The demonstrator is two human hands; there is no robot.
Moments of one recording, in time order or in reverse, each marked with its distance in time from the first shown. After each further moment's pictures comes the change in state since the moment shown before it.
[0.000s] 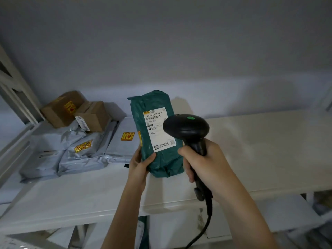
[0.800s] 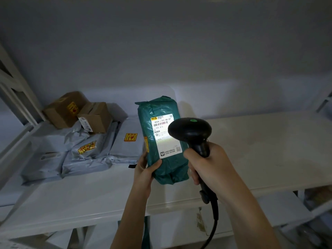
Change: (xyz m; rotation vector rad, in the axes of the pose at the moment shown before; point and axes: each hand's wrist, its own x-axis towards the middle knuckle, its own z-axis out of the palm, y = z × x) left_hand -0.012 0.001 -0.013 0.016 -0.057 -0.052; right_hand -0.005 -0.012 0.022 -0.106 0.069 0.052
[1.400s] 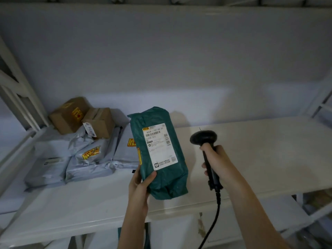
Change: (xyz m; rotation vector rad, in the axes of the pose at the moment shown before) left_hand -0.034 0.012 -0.023 -0.058 0.073 -0.016; right_hand 0.052 0.041 -0.008 0.096 0.162 0.279
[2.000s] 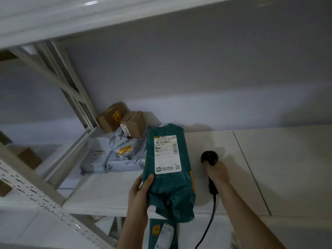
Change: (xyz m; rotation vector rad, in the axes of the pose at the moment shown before) left_hand -0.054 0.033 -0.001 0.125 0.344 0.051; right_hand 0.137 0.102 0.063 -0.313 -0.039 -0.004
